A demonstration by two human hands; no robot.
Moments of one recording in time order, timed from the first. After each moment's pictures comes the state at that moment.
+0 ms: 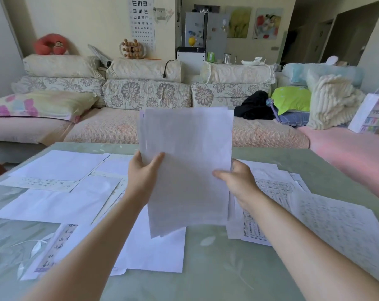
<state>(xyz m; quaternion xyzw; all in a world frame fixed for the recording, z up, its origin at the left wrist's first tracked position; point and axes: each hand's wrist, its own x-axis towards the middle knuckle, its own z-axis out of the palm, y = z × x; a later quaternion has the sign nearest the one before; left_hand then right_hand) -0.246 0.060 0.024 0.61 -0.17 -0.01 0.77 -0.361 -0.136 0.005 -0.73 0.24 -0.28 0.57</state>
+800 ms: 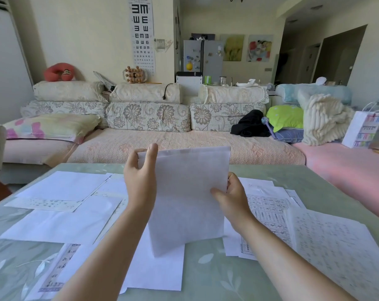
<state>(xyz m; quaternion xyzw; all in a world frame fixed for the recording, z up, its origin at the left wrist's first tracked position) -0.284 0.061 0.078 0.56 -0.19 0.13 0.79 -0.384 -0.108 0.017 -0.71 0.20 -0.33 0.59</state>
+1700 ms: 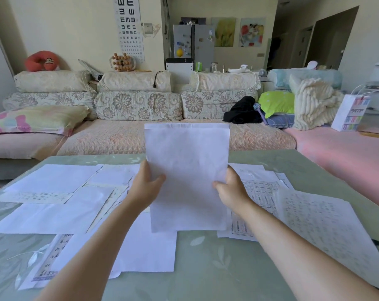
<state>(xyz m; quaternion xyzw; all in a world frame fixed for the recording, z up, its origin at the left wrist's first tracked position) -0.262 0.055 0.021 0.76 -0.28 -0.05 0.58 -0.400 -0.131 0.005 -0.77 0.25 -0.27 0.52</state>
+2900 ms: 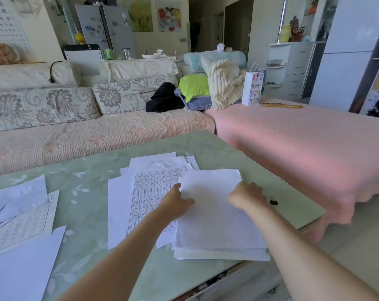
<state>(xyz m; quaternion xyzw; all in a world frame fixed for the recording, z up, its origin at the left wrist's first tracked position) -0.446 -0.231 -0.074 0.81 -0.38 -0.28 0.34 -0.625 -0.339 -0.048 -0.76 0.62 -0.01 0.19</state>
